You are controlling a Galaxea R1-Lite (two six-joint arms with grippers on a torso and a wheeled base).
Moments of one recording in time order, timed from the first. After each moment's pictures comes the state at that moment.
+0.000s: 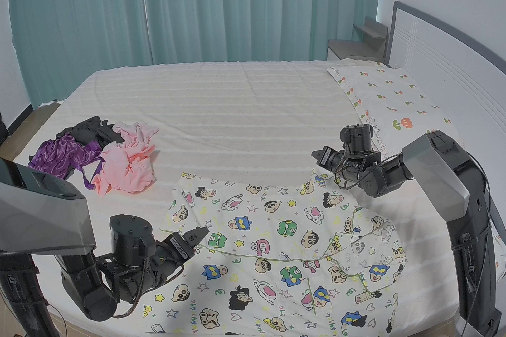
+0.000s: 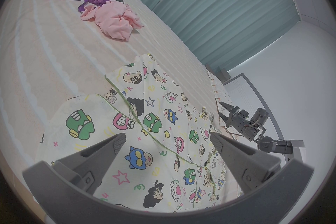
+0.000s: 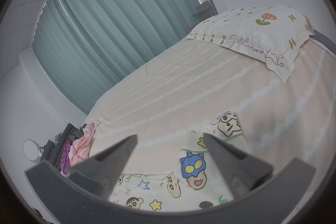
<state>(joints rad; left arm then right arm) -0.51 2.10 -0.23 -1.37 0.11 -0.99 0.30 2.58 -1.63 -0.52 -0.06 0.61</state>
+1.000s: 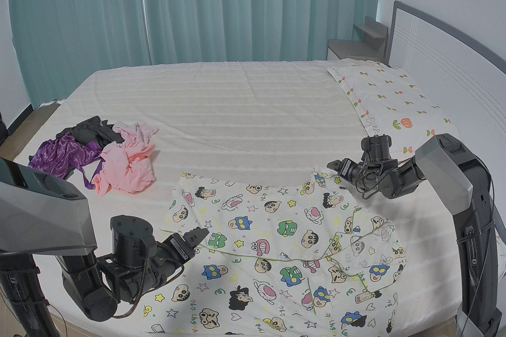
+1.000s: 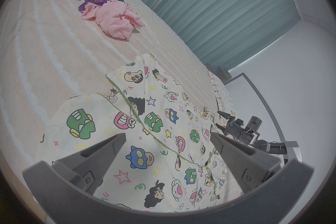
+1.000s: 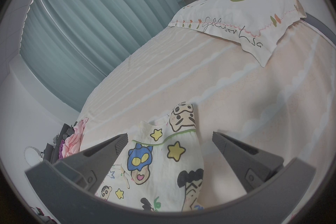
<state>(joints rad) -0.51 2.10 -0.23 -1.37 0.11 -0.99 0.18 2.61 -1.59 -0.46 0.05 0.61</state>
